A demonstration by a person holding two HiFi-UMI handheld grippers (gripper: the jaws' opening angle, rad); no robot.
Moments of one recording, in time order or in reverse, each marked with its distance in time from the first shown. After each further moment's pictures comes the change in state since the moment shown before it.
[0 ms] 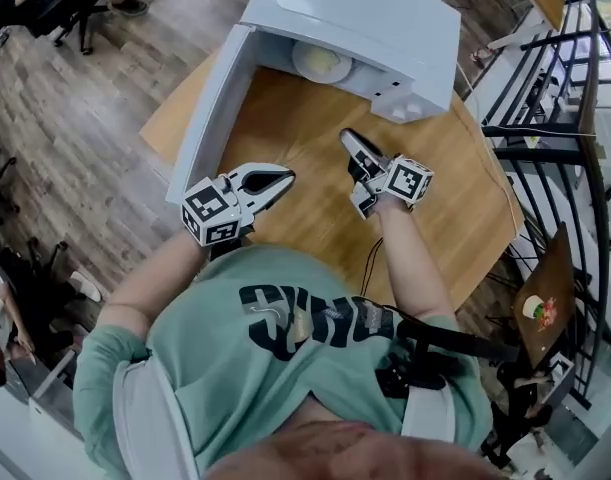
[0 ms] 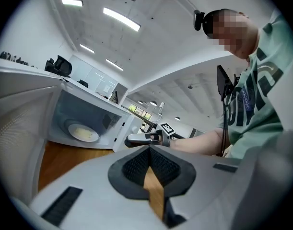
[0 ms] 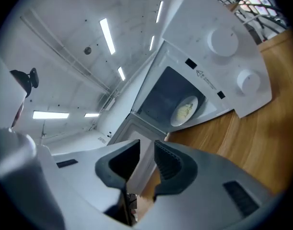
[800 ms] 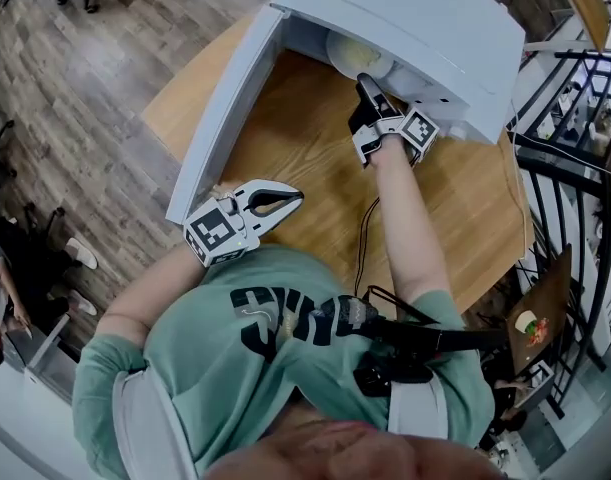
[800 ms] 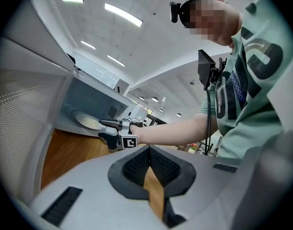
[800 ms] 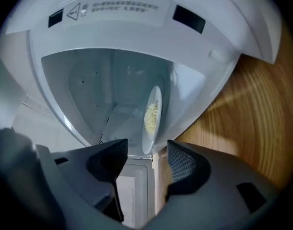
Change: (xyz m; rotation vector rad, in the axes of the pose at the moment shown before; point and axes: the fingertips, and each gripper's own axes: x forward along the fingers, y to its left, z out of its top) left arm -0.014 0.025 -0.044 -0.001 0.050 0.018; right arm 0.119 -0.123 0.035 0.484 -0.183 -0.093
